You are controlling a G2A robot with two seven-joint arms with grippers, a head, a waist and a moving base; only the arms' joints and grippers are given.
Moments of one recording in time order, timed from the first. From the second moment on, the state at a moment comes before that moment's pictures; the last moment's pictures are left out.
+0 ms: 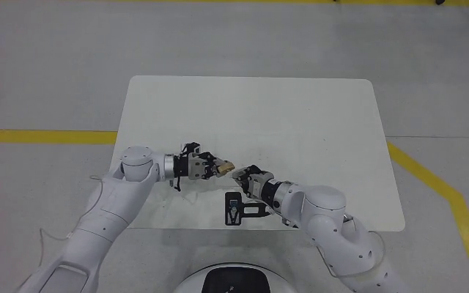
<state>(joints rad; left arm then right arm) 0.93 -1.20 -1.04 -1.13 -0.65 0.41 -1.13 -1.30 -1.11 1.03 -2.12 -1.97 -0.80 0.38</state>
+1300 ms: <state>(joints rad) 0.98 -1.19 -1.08 -1.27 -0.68 0.52 -0.93 -1.27 -1.10 0.92 -2.20 -2.32 -0.90 0.35</state>
